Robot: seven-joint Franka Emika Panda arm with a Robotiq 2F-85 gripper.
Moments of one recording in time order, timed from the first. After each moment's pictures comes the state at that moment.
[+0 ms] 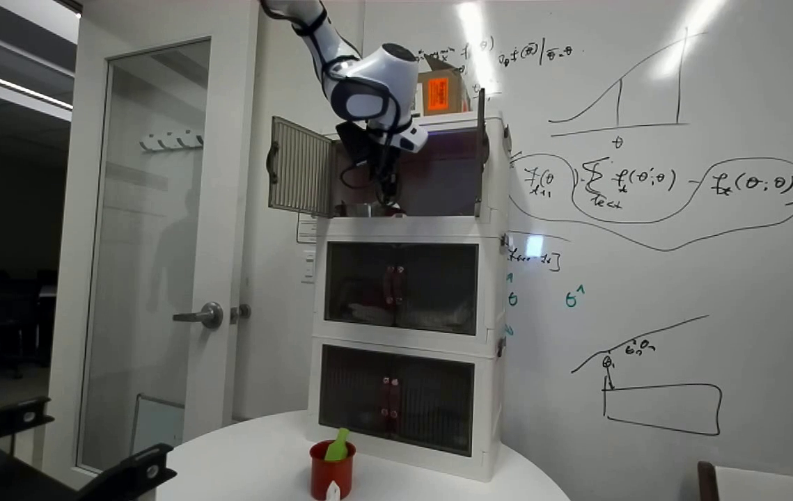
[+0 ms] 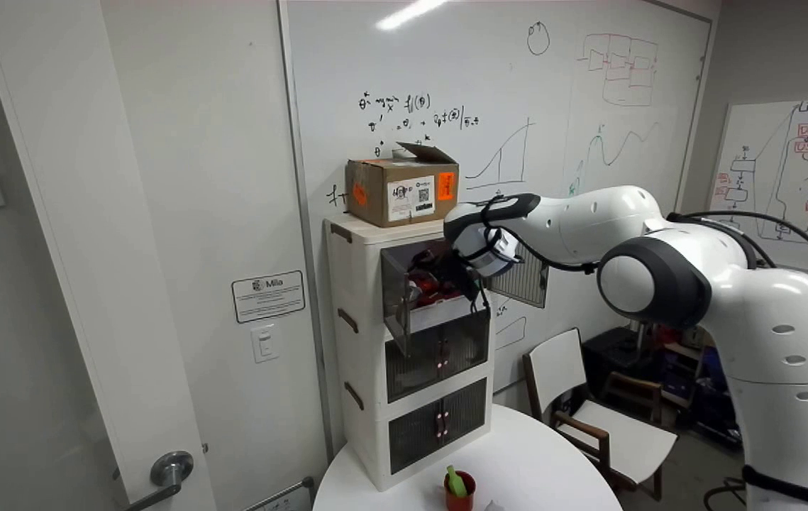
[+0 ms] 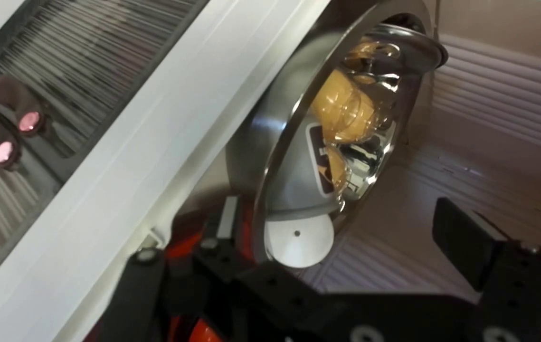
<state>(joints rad) -0.05 0.46 0.02 -1.50 0.93 2.54 -0.04</state>
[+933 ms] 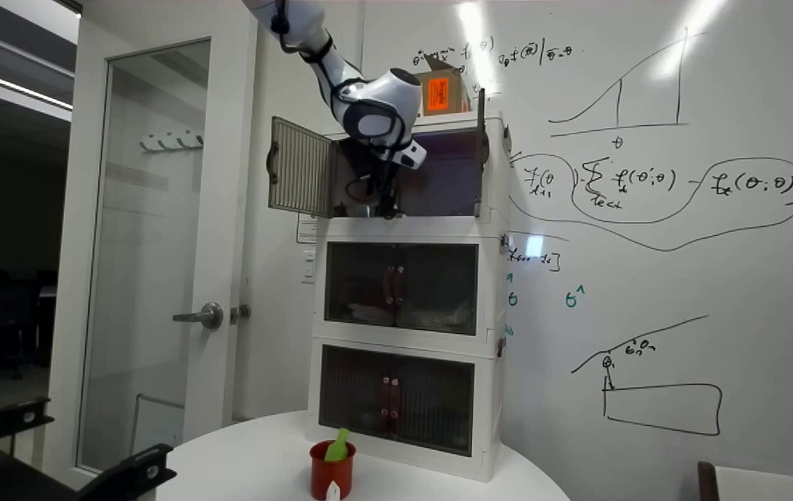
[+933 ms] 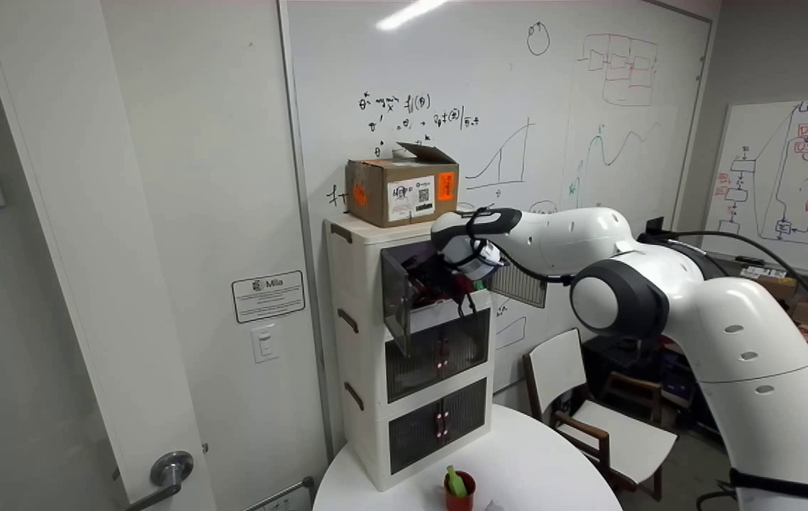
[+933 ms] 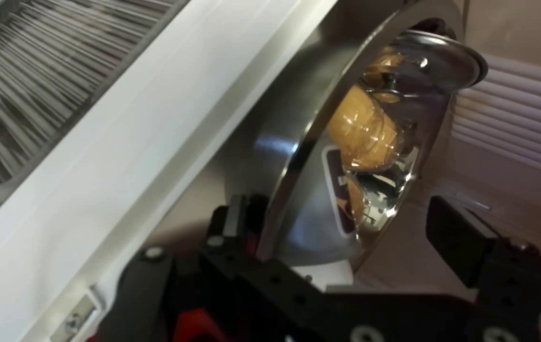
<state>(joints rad) -0.05 0.63 0.04 -1.28 0.83 2.45 0.04</state>
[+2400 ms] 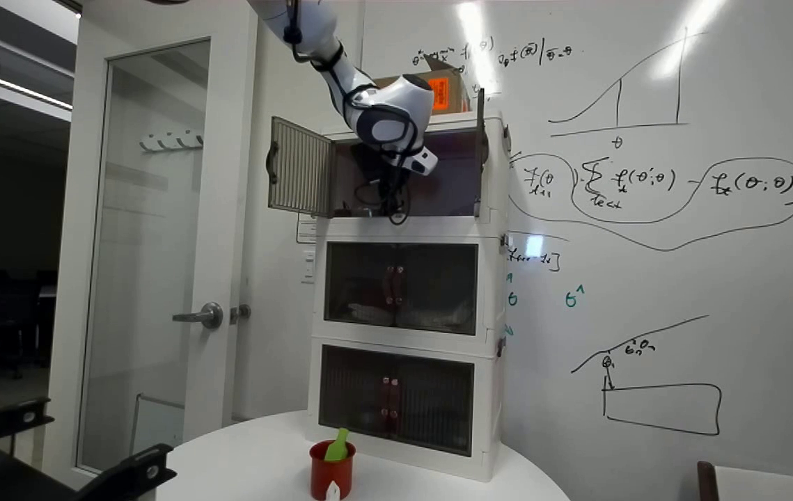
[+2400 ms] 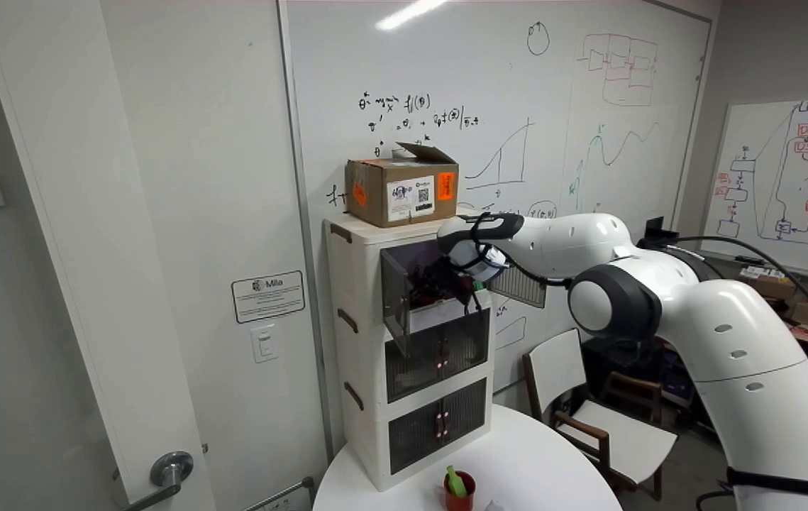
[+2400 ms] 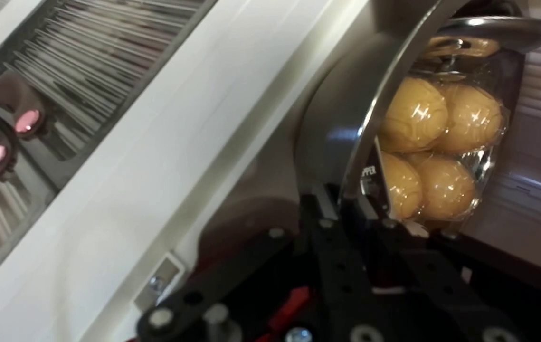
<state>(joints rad) -0.09 0.68 0.04 -1.23 0.78 2.41 0.11</state>
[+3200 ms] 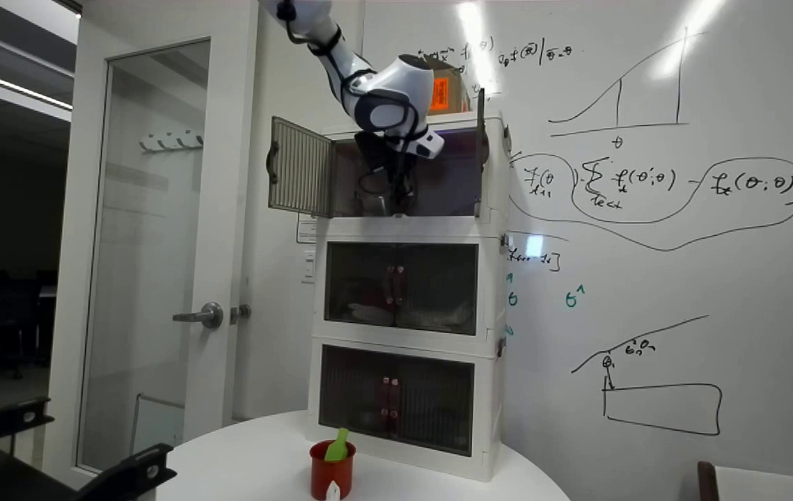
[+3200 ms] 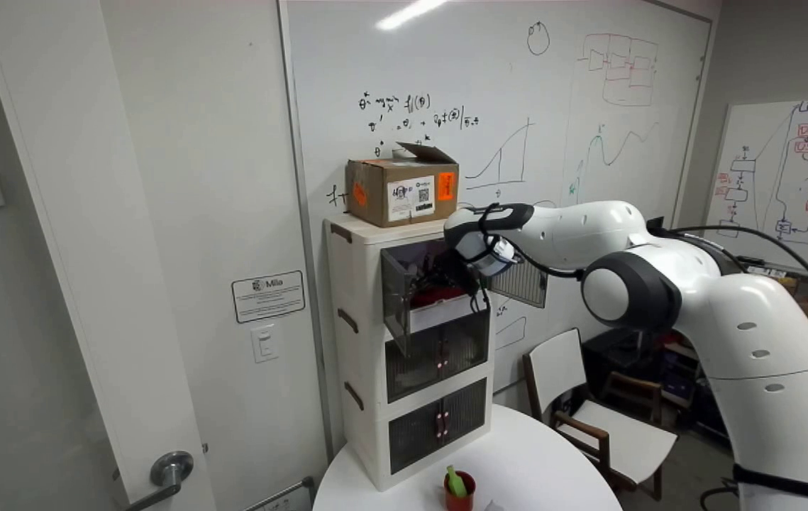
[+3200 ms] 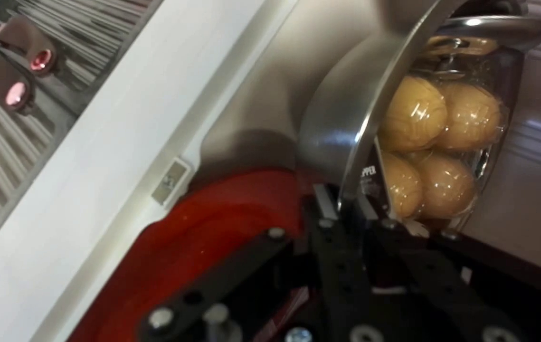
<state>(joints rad) -0.11 0.58 0.04 -1.34 0.80 2.53 0.11</state>
